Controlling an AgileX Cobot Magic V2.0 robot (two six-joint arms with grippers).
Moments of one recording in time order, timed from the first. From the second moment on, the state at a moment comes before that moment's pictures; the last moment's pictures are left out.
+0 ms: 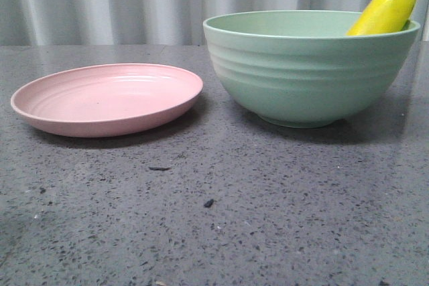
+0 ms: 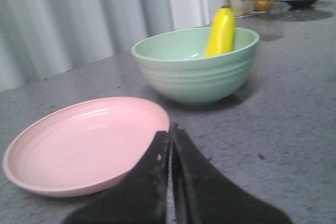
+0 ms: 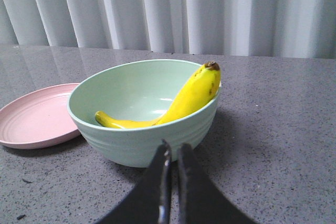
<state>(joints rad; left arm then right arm) -0.78 0.25 -0.12 -0.06 -0.01 0.15 0.17 0.07 -0.33 0.31 0.41 -0.23</state>
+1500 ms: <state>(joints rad) -0.04 0.00 0.00 0.01 0.33 -0.04 0.17 0.07 -0.33 0.31 0.41 -0.23</state>
